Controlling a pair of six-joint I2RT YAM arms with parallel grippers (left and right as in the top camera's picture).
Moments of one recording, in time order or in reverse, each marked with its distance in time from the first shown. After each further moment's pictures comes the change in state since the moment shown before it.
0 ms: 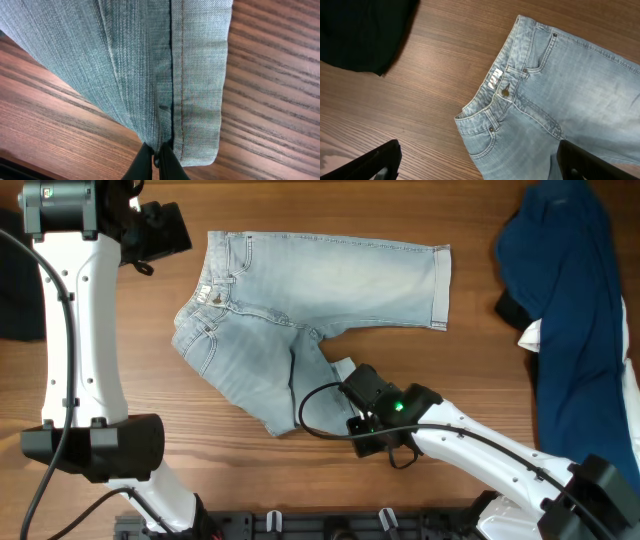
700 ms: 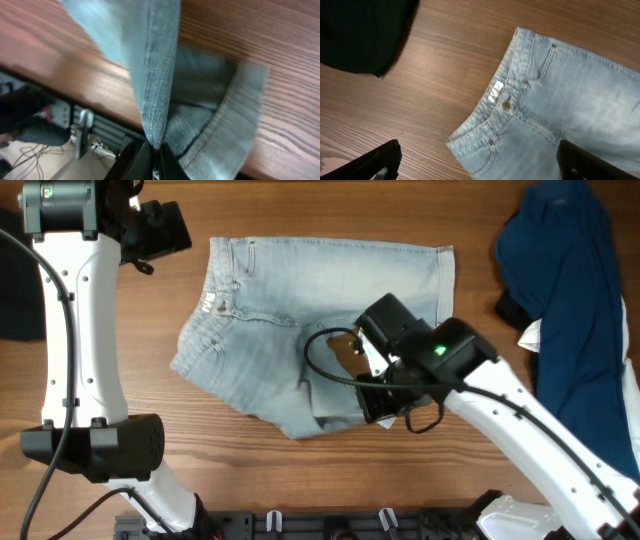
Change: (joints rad) left arm 0.000 0.000 0.000 0.008 0.004 0.000; right arm -0.134 -0.005 0.614 -0.610 -0.133 -0.117
